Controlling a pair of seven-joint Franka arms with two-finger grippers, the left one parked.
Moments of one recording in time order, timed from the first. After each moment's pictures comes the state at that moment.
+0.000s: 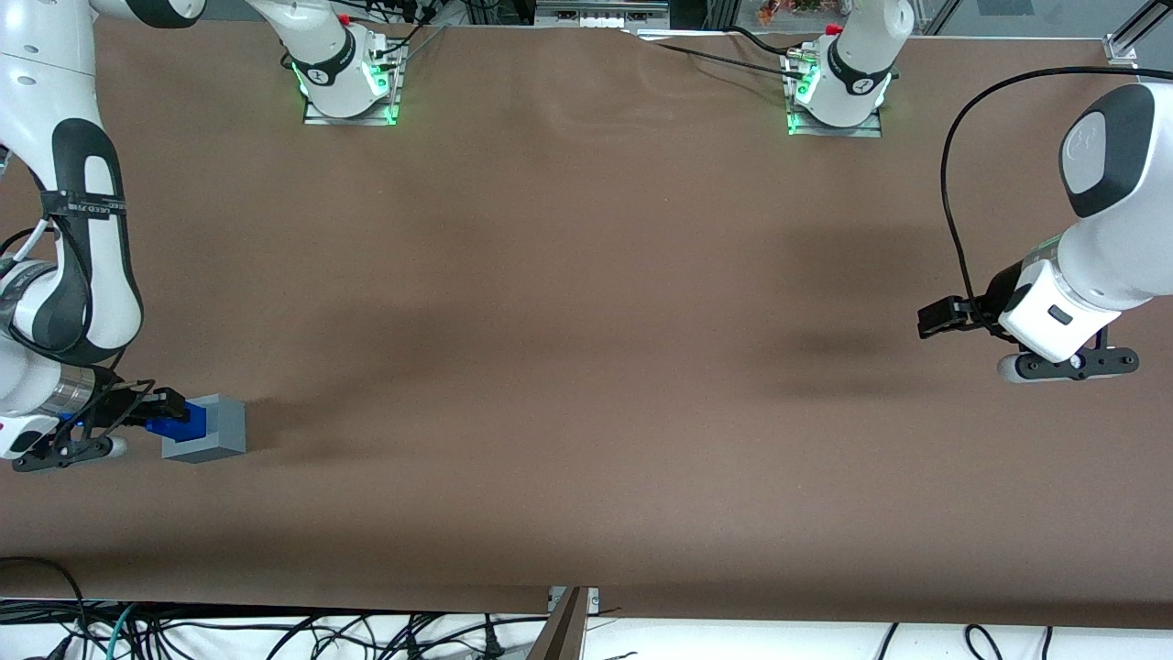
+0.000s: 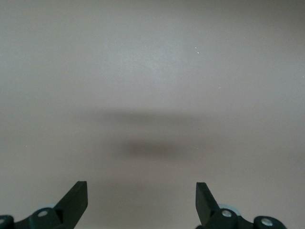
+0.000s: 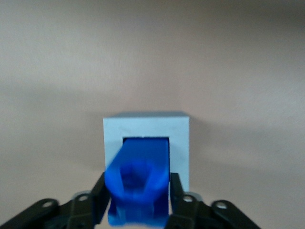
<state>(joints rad) -0.08 0.72 -0.15 -1.39 0.17 2.09 -0.47</state>
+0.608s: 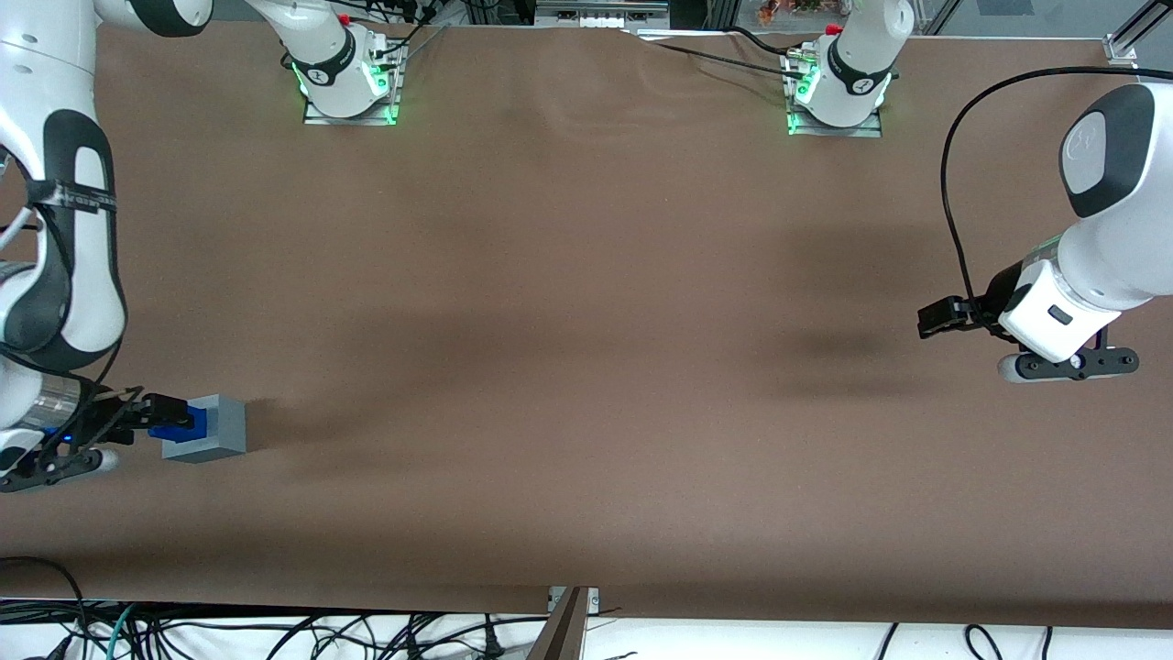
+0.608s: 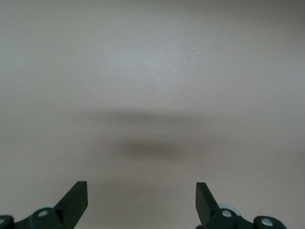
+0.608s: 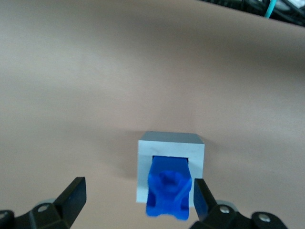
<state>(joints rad) -0.07 0.72 -0.11 -1.17 0.17 1.91 -0.46</state>
